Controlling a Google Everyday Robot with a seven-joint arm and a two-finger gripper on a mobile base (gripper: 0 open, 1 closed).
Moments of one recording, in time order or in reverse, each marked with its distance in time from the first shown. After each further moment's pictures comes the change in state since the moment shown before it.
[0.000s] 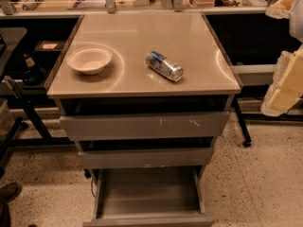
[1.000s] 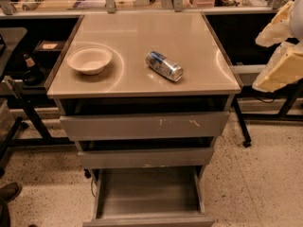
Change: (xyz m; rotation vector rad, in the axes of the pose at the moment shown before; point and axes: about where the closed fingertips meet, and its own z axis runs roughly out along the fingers) arm 0.000 0.000 0.000 0.000 0.000 0.000
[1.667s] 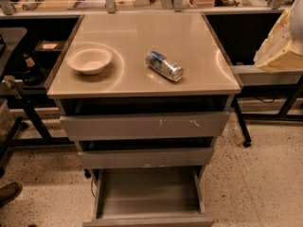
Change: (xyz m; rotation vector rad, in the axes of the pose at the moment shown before) arm 0.000 0.000 0.000 0.000 0.000 0.000
